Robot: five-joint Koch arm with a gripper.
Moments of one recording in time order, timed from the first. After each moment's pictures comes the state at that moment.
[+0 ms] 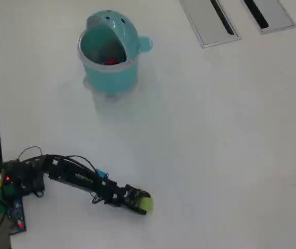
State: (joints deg) arm 31.3 59.4 95.4 2.5 -83.6
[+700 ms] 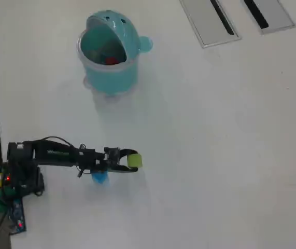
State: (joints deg) arm 11.6 89.5 117.7 -3.6 -78.5
